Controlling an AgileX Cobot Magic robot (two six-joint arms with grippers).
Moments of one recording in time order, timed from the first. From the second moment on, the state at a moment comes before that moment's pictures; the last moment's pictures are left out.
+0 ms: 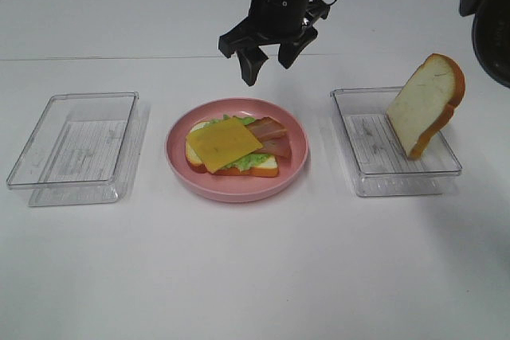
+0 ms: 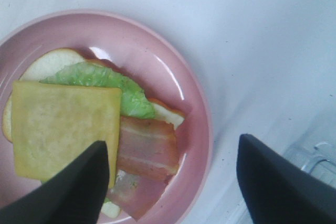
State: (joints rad) left arm 0.06 0.00 -0.52 -0.18 1.08 0.19; right arm 0.52 2.39 -2.26 -0.03 1.21 -0.06
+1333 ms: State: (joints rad) left arm 0.06 0.00 -0.52 -0.18 1.08 0.19; right arm 0.09 1.88 -1.73 -0.08 1.22 0.27
